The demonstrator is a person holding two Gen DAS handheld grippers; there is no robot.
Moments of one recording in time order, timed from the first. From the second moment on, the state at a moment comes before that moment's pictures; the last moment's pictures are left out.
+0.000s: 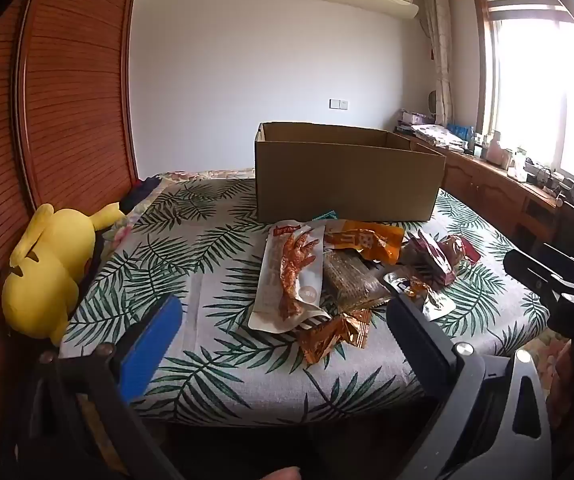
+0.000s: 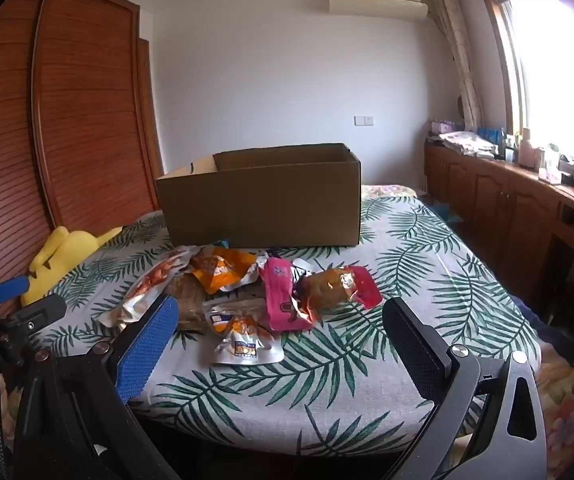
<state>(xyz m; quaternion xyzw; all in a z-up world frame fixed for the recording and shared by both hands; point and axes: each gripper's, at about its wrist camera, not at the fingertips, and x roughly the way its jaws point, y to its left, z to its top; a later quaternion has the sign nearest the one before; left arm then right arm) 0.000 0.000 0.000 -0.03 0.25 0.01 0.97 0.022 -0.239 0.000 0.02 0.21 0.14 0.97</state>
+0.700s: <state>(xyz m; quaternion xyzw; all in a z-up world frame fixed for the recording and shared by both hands) -0.001 0.001 0.004 -0.03 0.24 0.01 0.97 0.020 -0.240 0.000 0.01 0.21 0.14 0.97</state>
